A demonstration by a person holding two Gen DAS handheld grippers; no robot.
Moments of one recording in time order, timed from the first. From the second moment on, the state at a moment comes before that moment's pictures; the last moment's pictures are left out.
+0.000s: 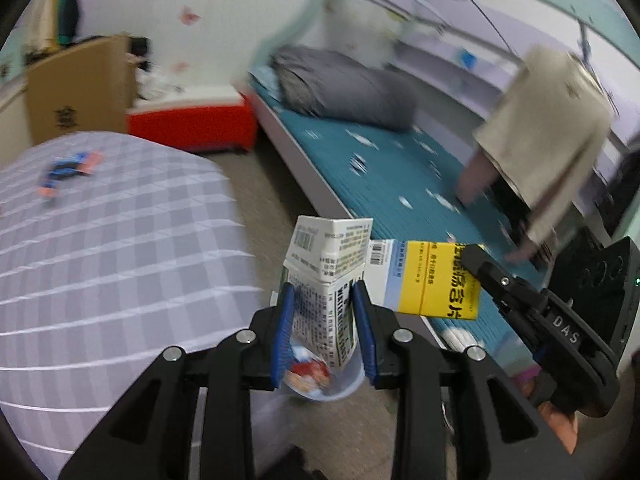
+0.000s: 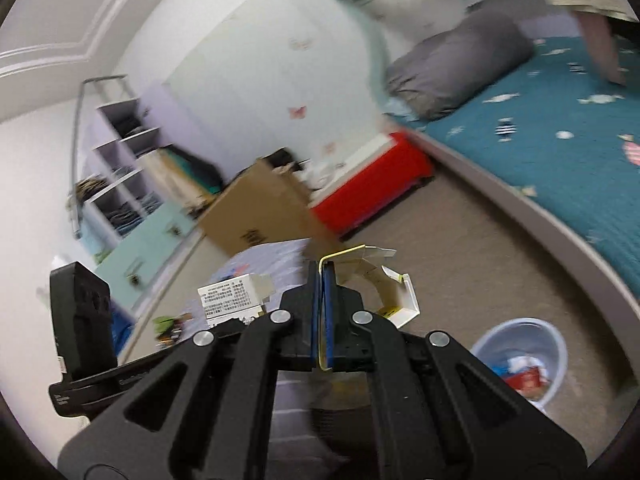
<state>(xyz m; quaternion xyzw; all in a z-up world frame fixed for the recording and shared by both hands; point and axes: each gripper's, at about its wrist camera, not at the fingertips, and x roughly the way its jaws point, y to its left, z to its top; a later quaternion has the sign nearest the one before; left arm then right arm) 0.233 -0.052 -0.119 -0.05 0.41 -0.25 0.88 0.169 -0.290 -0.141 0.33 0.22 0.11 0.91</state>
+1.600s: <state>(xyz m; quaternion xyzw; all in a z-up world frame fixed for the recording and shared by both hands) 0.314 -0.177 -0.303 0.07 0.55 -0.19 0.81 0.208 -0.355 -0.315 0.34 0.36 -0.05 0.87</state>
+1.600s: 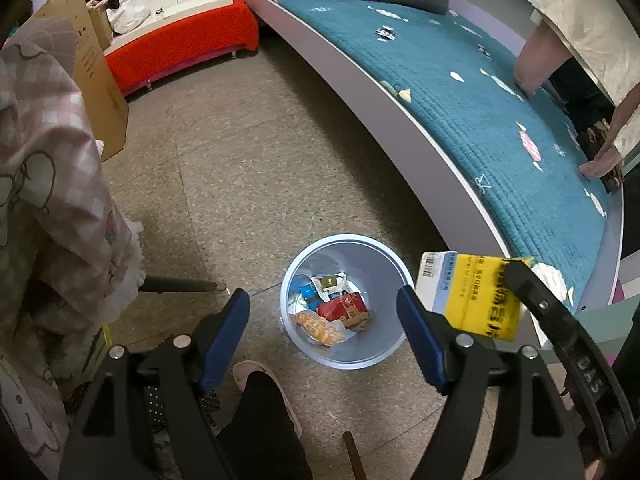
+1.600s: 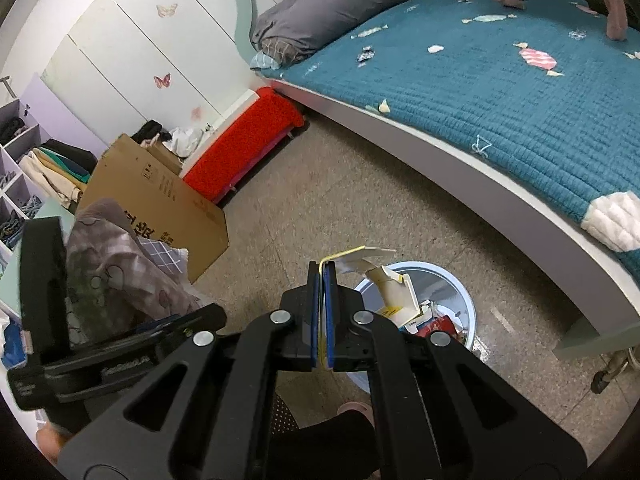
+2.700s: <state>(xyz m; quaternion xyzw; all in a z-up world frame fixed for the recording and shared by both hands) 0.235 -0.134 -0.148 0.03 0.40 -0.23 0.89 0.150 -0.314 -0.174 0.29 0.26 -0.02 0.92</state>
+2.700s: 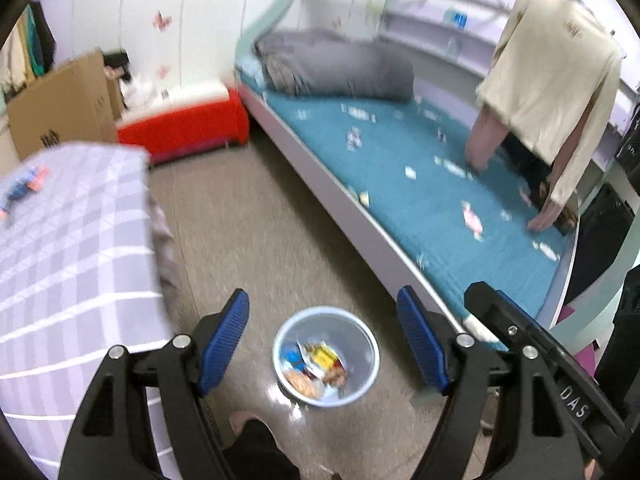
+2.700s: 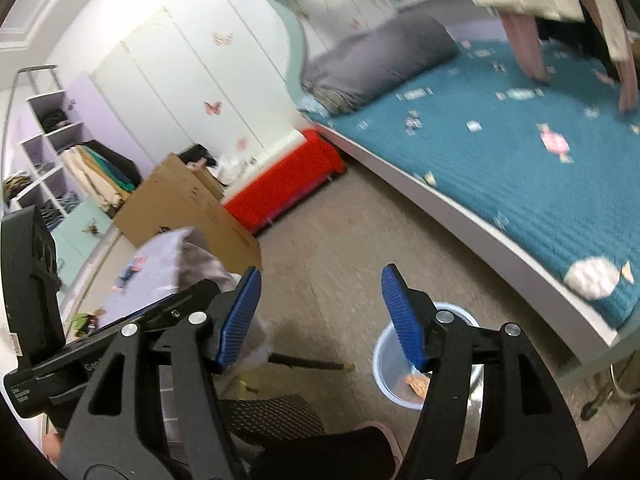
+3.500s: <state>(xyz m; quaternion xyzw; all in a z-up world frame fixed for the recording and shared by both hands) 0.240 0.208 -0.064 -0.04 0.35 0.01 0.93 0.242 -0.049 -0.092 0.14 0.31 0.21 0.92</state>
